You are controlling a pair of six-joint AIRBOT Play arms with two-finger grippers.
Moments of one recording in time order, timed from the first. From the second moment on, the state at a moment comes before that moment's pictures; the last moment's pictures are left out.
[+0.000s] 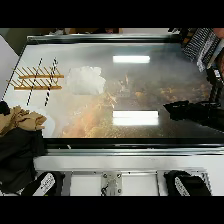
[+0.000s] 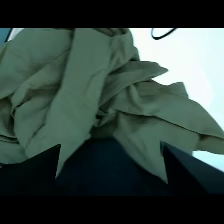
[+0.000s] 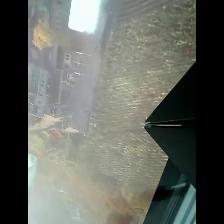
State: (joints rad) left arm 0.56 -1.04 1.08 1.74 -1.04 -1.53; right arm -0.05 -0.64 0.91 -0.97 1.14 1.33
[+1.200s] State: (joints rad) left arm 0.54 -1.18 1.19 1.99 -1.09 -1.60; right arm -0.05 -0.64 0.91 -0.97 1.14 1.33
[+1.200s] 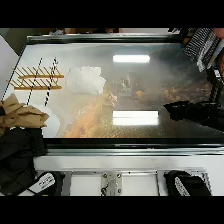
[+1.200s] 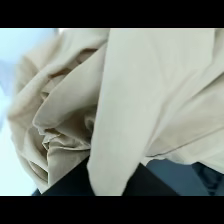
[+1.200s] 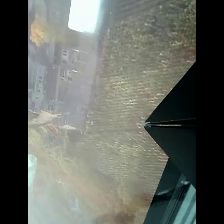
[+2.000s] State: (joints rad) left arm -0.55 -0.75 1.71 1.97 -1.21 -1.70; right arm -0.05 -0.64 0.91 -0.97 1.14 1.33
